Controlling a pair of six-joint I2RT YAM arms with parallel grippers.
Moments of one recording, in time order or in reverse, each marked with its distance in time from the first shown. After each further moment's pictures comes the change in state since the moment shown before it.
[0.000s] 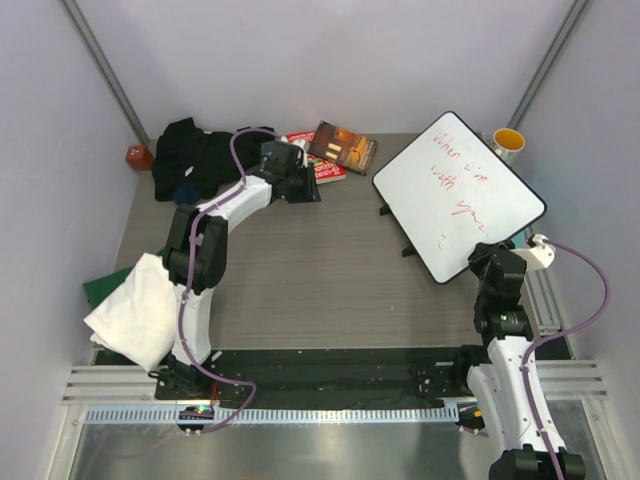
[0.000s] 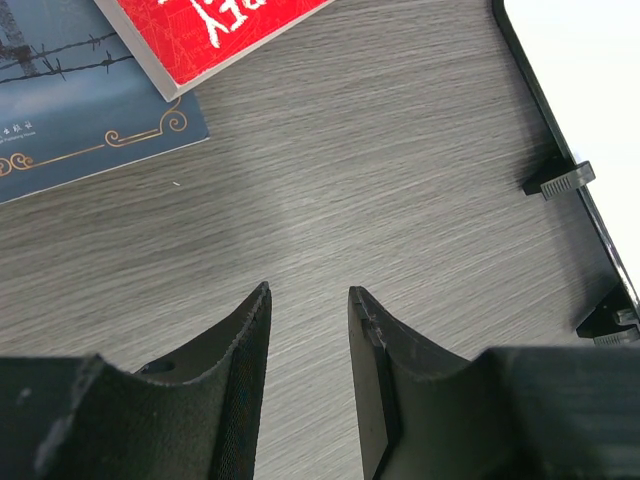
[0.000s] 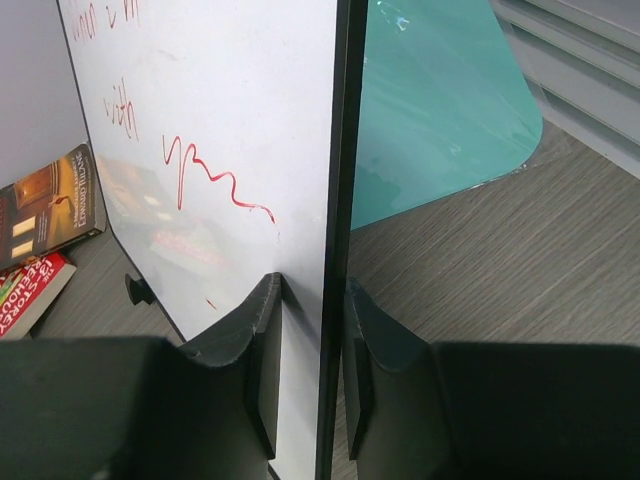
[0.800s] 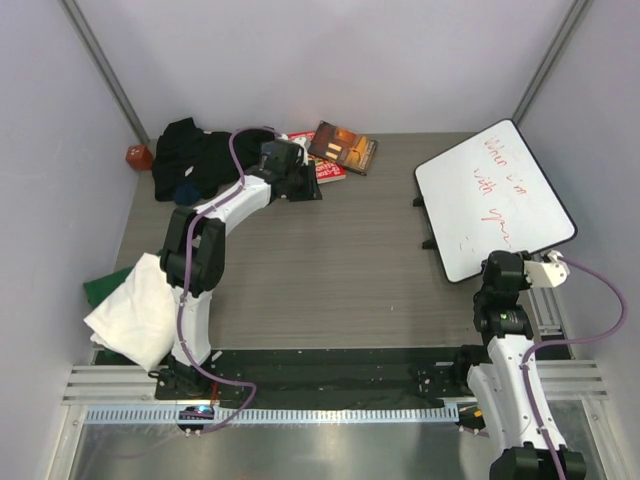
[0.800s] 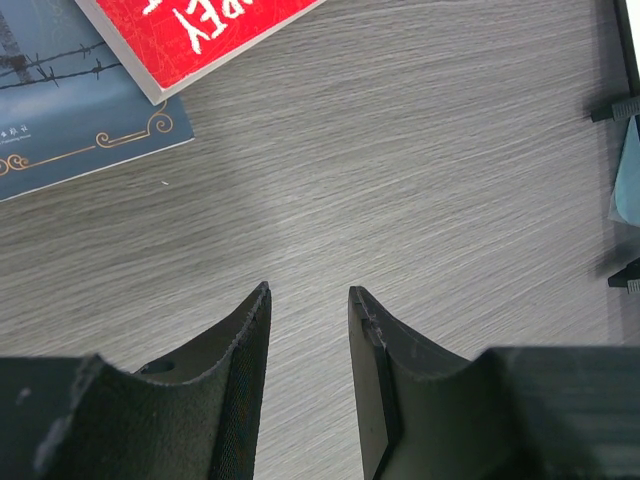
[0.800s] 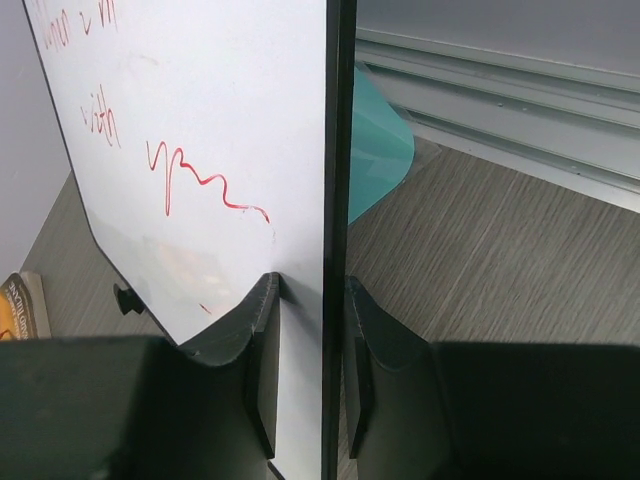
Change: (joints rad) left arm -0.008 -0.031 -0.008 0.000 0.000 0.001; right arm 0.001 0.005 -0.001 -0.097 0.290 0.183
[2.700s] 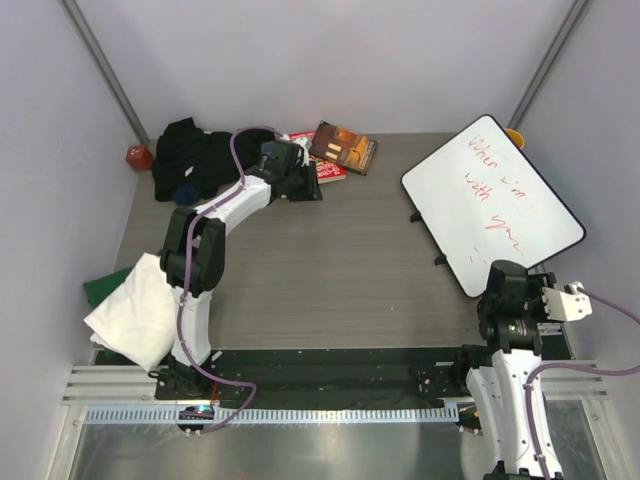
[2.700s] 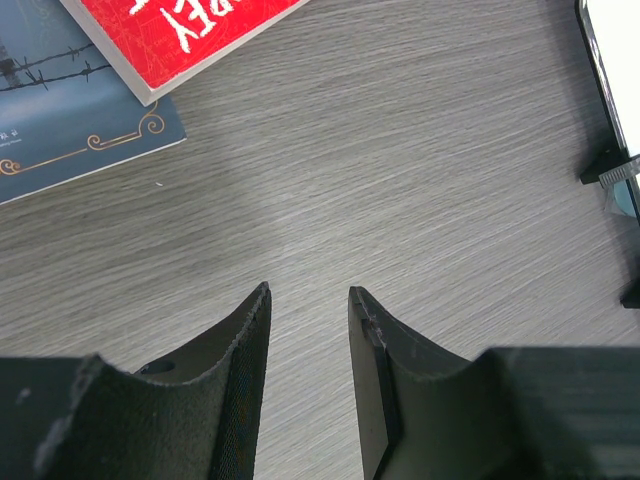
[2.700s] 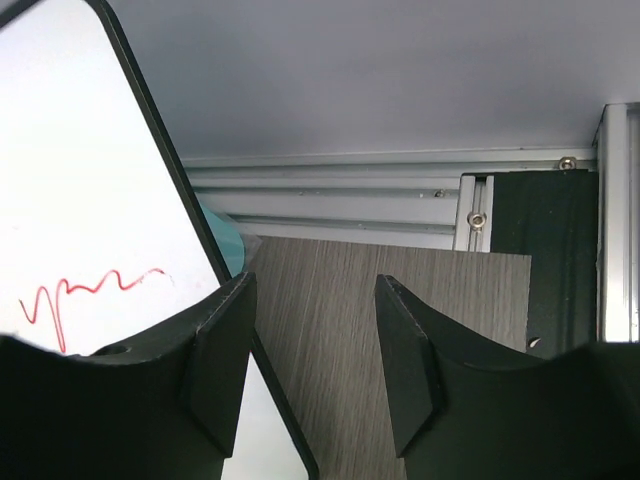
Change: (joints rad) left arm -0.001 0.000 0.000 0.000 0.015 0.021; right arm -0.014 -0.118 0.071 -0.402 0.384 0.188
